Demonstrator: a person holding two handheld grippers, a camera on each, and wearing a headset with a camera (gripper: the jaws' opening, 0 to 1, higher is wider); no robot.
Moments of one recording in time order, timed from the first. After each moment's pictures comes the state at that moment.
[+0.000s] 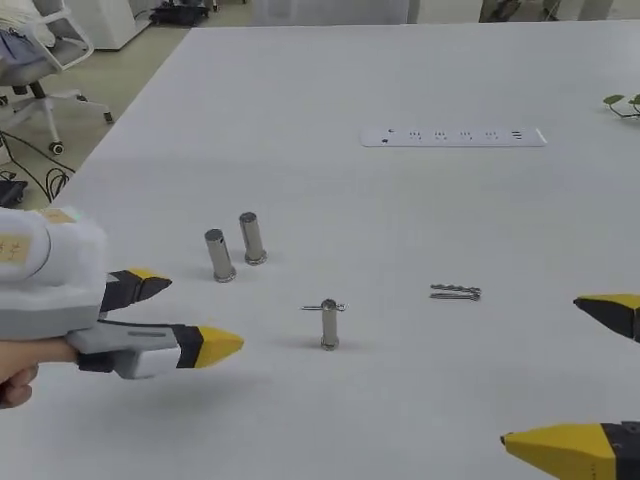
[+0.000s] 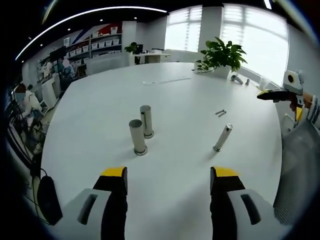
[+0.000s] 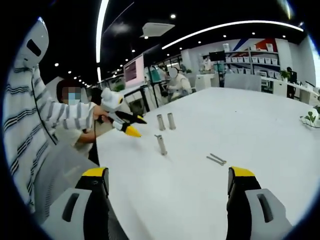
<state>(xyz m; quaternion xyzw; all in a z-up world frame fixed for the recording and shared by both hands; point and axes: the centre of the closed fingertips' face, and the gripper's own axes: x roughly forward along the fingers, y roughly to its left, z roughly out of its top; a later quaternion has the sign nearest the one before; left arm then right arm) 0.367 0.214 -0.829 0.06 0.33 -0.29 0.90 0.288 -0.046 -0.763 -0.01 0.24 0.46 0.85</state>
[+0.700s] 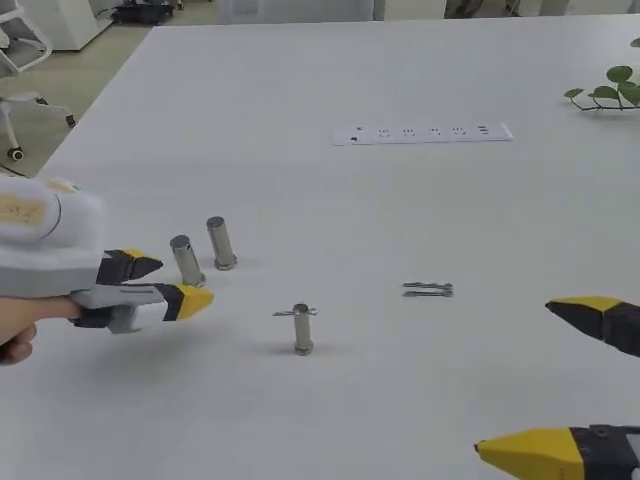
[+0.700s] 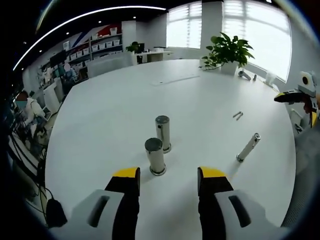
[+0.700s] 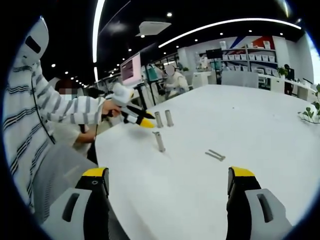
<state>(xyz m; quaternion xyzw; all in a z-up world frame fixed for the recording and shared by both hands) 0.415 0.217 -0.836 0.09 0.33 -0.27 0.90 0.287 -0.049 -0.768 -0.01 0.24 0.45 0.86</state>
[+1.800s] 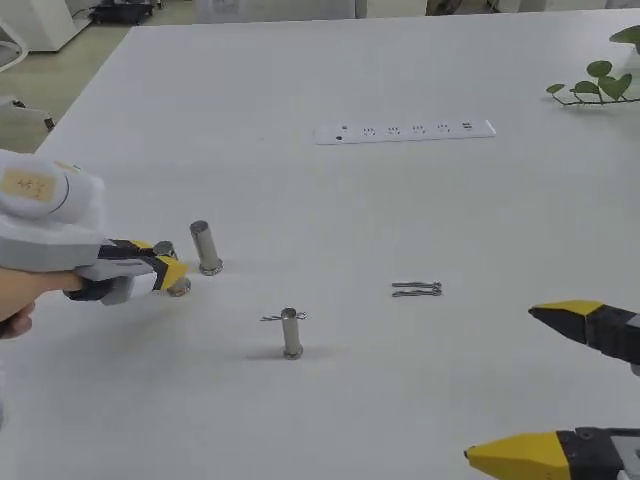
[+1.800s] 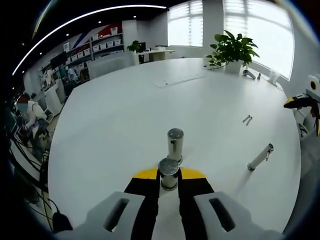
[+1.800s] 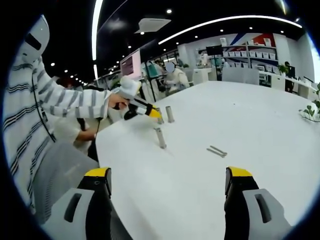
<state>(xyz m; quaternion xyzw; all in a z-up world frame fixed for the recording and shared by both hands) 0.442 0.220 -0.833 0.10 0.33 -0.26 0.90 0.284 -0.046 -0.775 -0.01 0.26 0.45 0.85</state>
